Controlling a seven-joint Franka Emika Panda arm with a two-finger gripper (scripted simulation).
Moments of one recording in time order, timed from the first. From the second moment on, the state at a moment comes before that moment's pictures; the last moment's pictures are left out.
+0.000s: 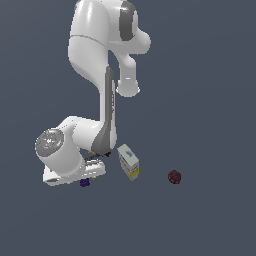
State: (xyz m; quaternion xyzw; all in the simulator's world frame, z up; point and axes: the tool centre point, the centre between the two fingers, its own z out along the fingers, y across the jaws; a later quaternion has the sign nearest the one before) arm 0.133 -0.188 0.056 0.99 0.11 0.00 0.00
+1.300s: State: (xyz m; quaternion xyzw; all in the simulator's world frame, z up) arm 0.132 -0.187 0.023 0.99 0.12 0.00 0.00
